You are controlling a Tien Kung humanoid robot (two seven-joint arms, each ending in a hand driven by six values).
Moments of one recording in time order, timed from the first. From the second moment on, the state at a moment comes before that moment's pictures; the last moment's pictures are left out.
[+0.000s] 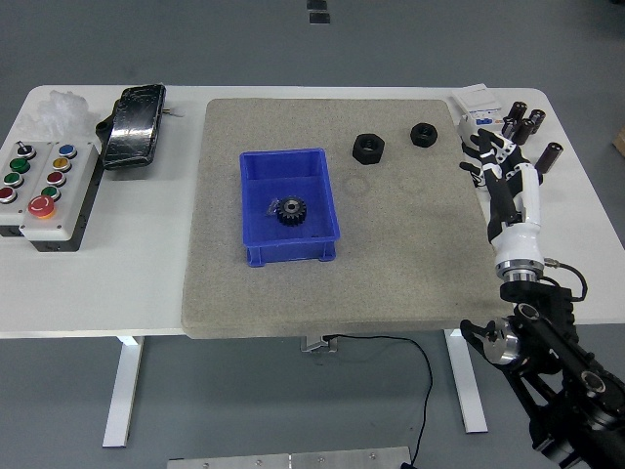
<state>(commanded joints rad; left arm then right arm) -0.03 0.07 -1.76 -0.18 1.69 0.00 0.33 0.18 -0.16 1.16 1.36 -0.82 -0.52 0.51</state>
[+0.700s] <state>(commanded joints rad) -0.01 0.07 -1.78 -0.18 1.69 0.00 0.33 0.12 -0.15 1.29 1.40 -0.94 -0.65 0.49</state>
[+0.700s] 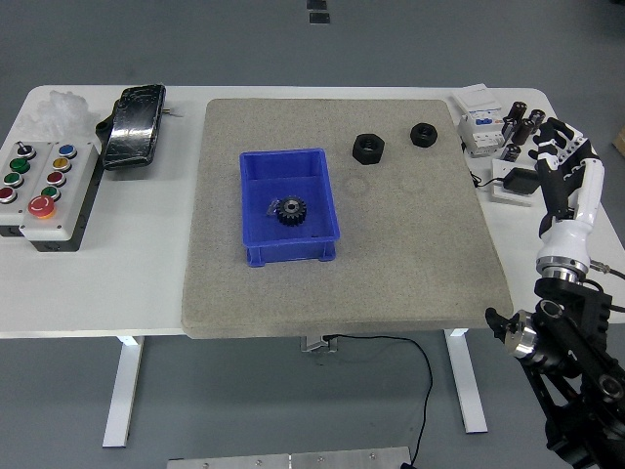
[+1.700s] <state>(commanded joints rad) -0.03 0.08 -1.79 -0.18 1.68 0.00 0.36 0.11 -0.14 1.36 1.36 -0.80 -0.62 0.58</state>
